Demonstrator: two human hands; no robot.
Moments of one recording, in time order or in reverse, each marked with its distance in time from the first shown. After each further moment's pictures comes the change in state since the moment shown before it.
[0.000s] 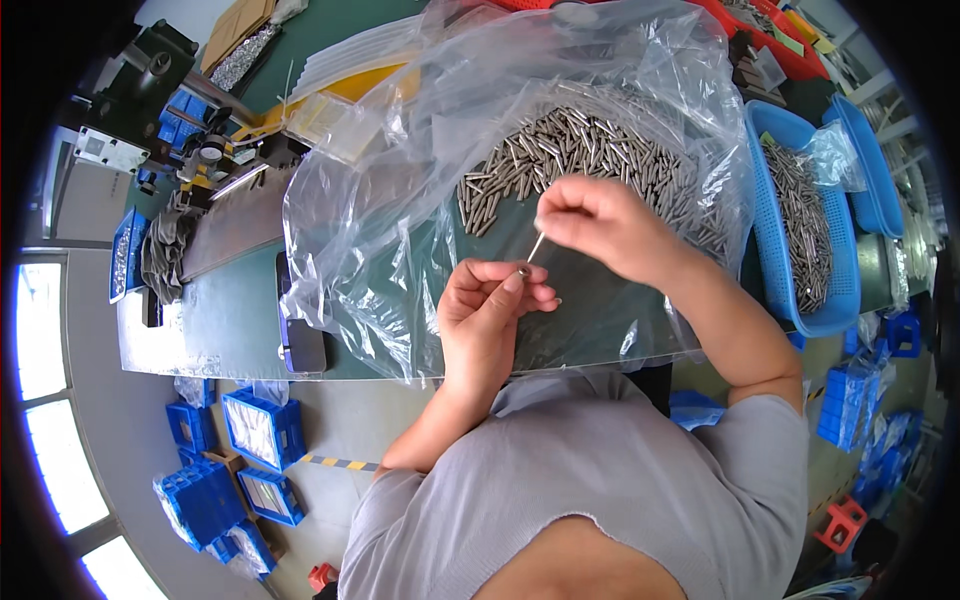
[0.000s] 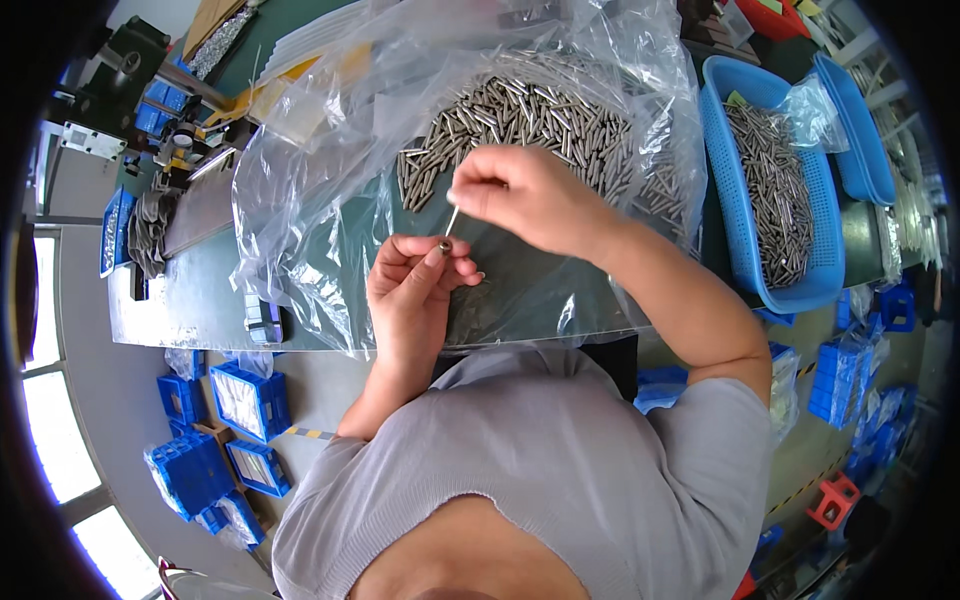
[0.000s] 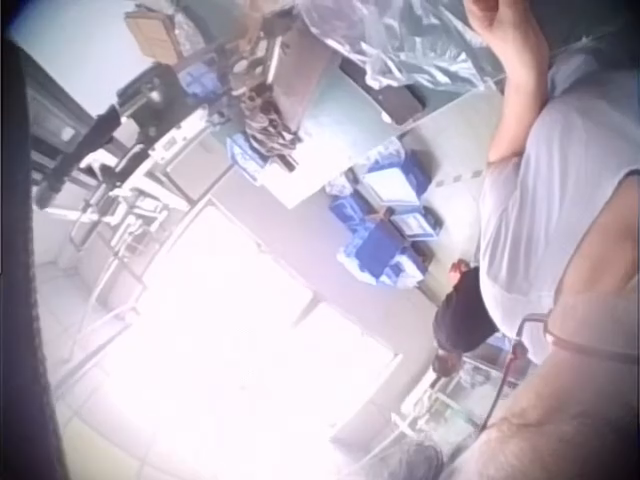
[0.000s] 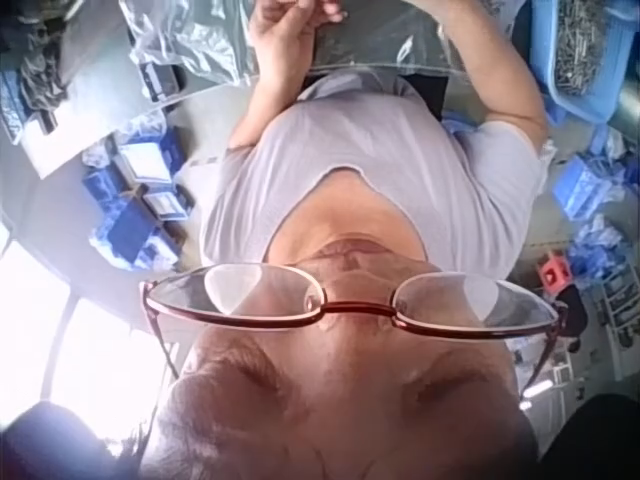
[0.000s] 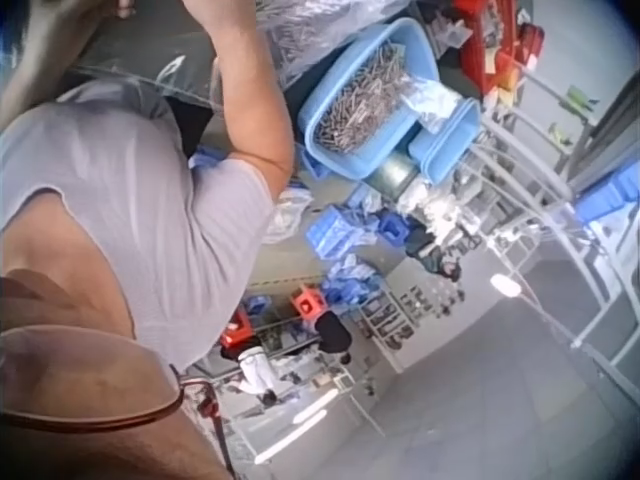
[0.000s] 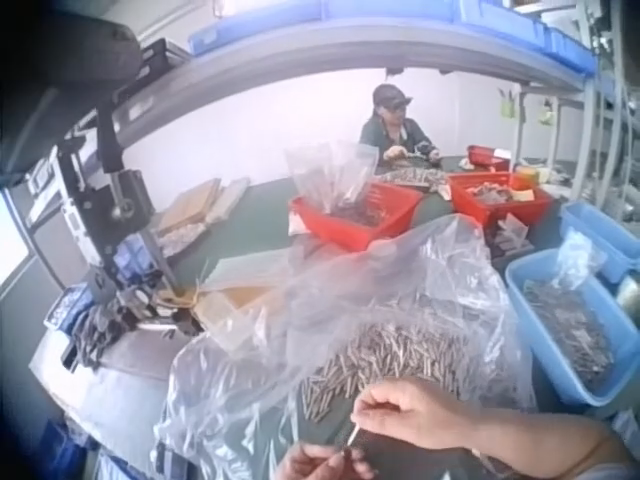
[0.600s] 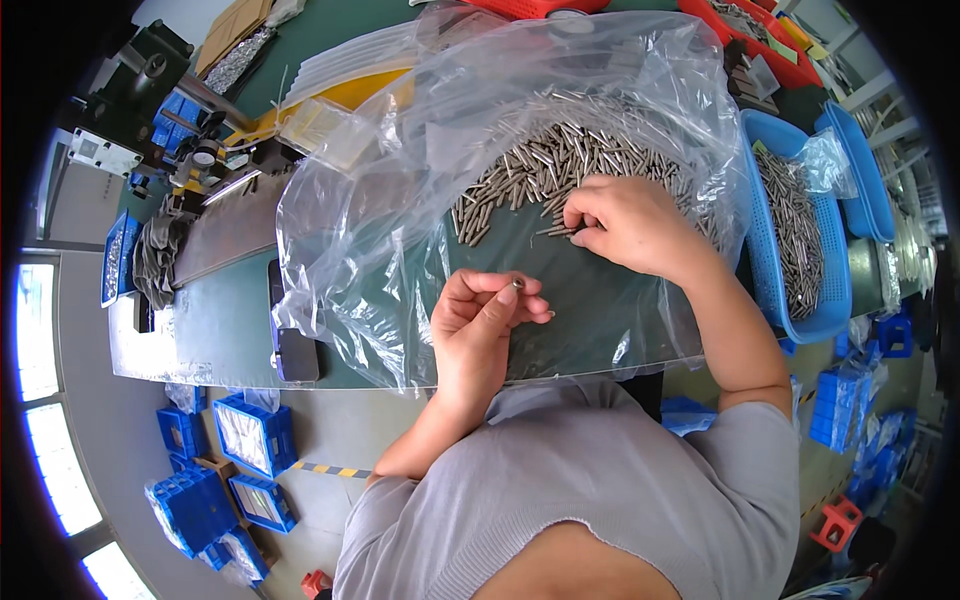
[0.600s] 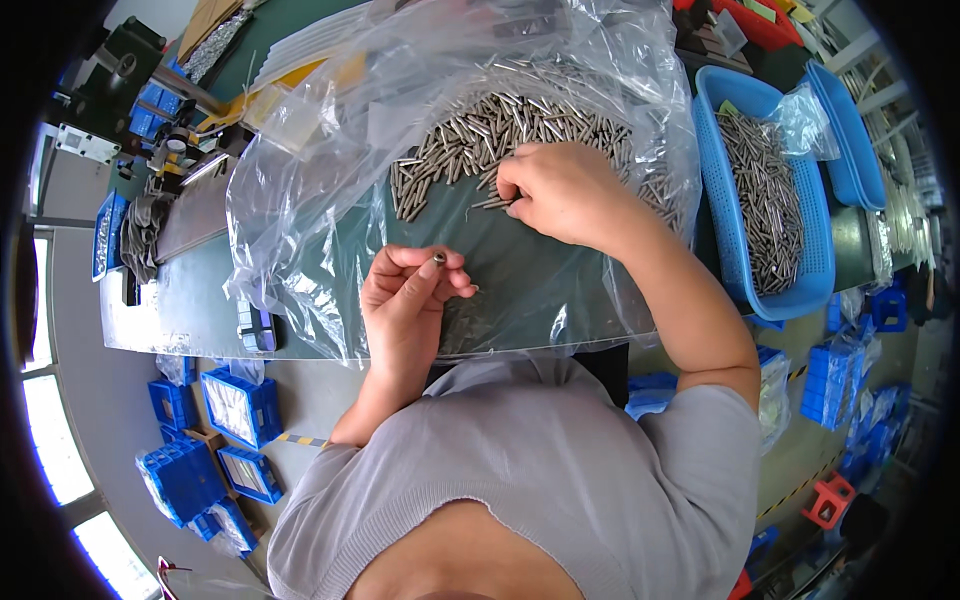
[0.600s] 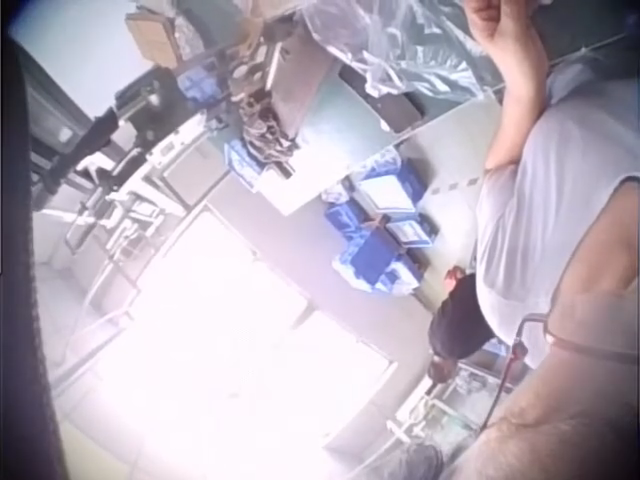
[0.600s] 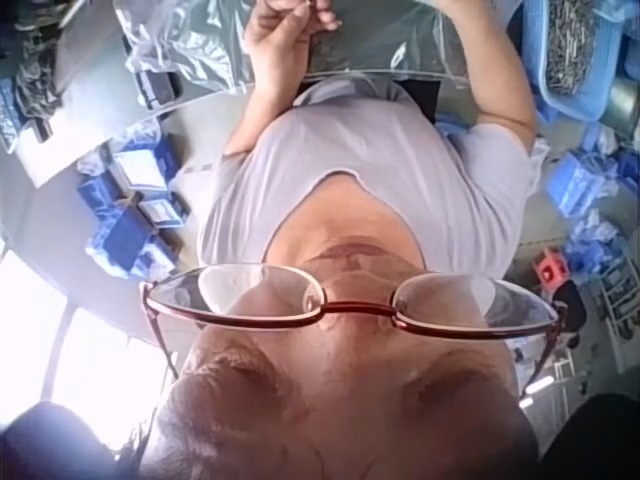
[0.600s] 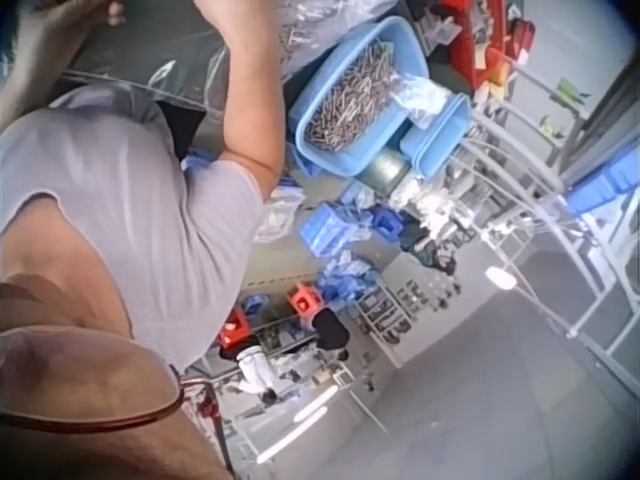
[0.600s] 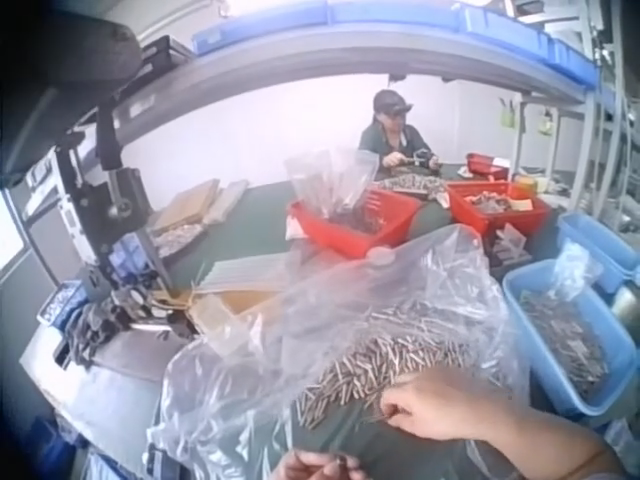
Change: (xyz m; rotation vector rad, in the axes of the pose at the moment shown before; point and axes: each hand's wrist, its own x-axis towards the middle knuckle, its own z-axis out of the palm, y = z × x) left_hand 0.000 0.001 0.002 0.002 -0.009 0.016; right_hand -0.003 0.003 -0.030 -0.829 -0.012 -0.017
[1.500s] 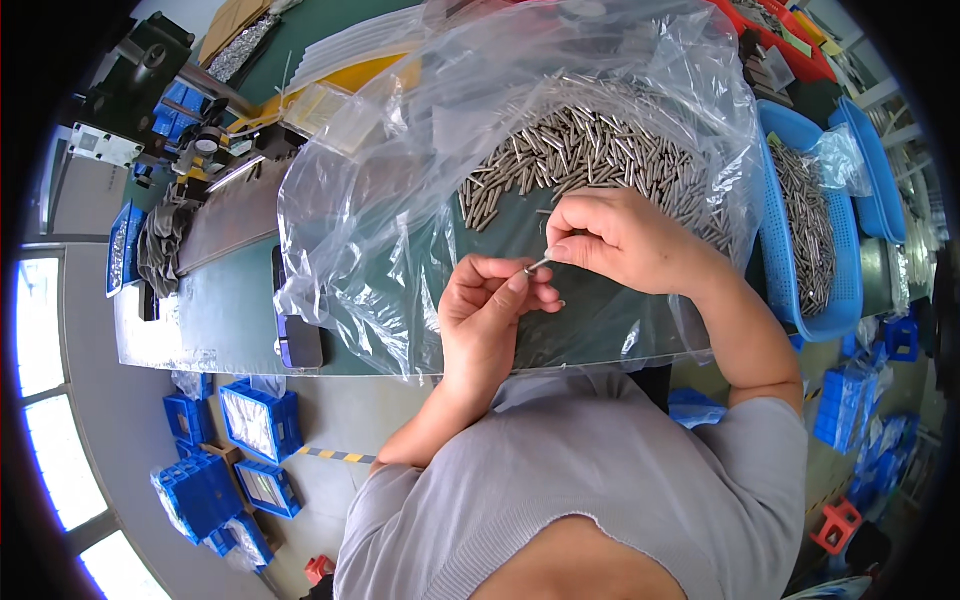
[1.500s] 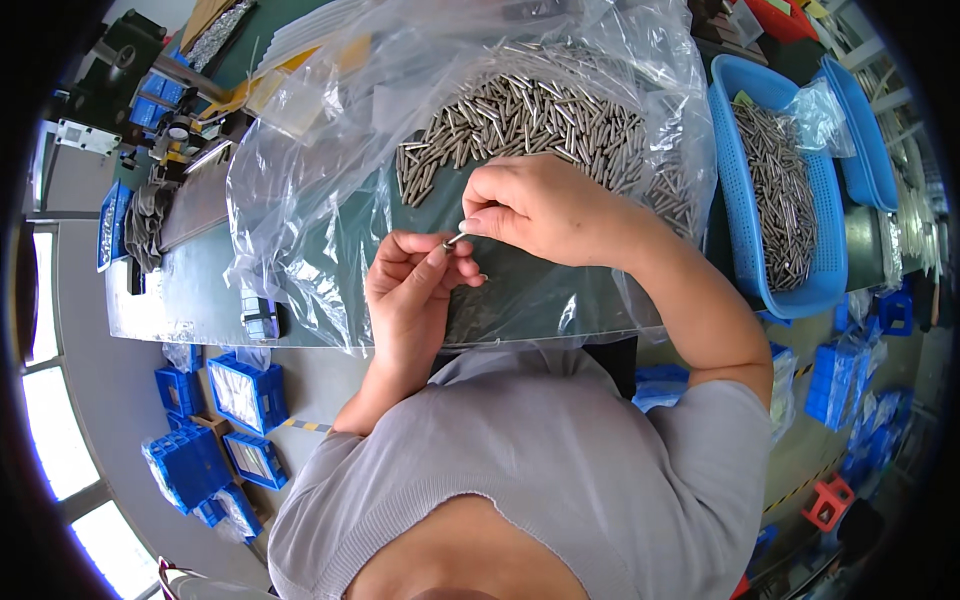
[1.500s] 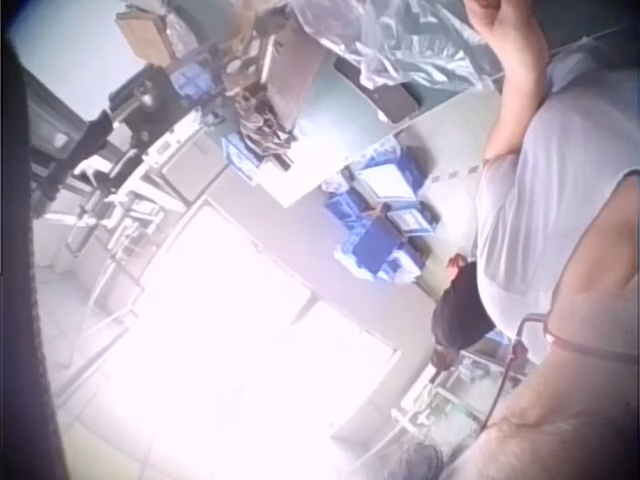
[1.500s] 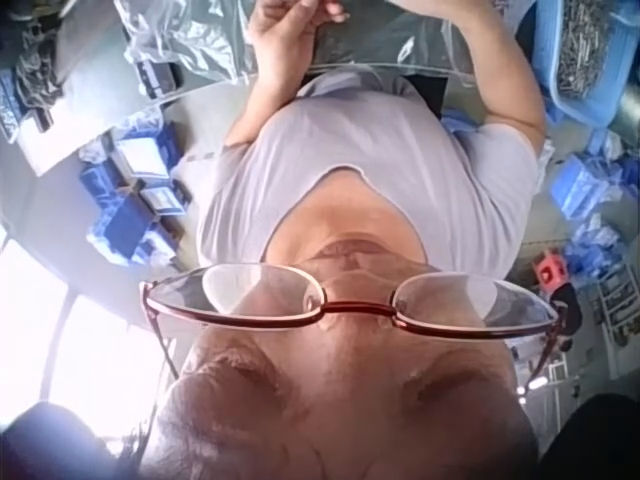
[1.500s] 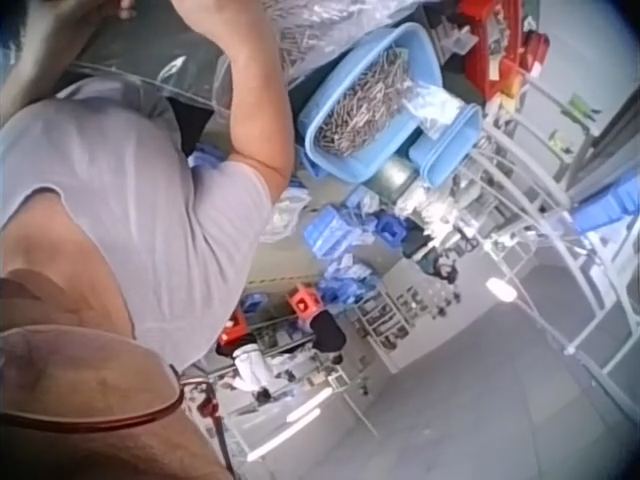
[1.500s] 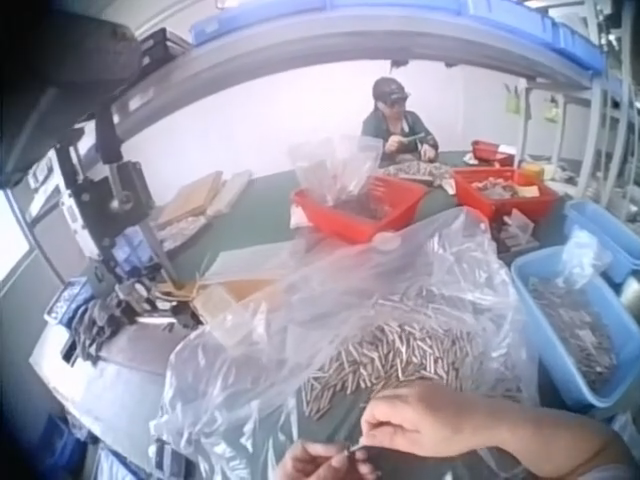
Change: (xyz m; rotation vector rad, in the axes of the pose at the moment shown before) left_hand 0.000 0.001 -0.001 0.017 -0.018 -0.029; right_hand -0.002 -0.022 0.005 0.471 -0.023 -0.202
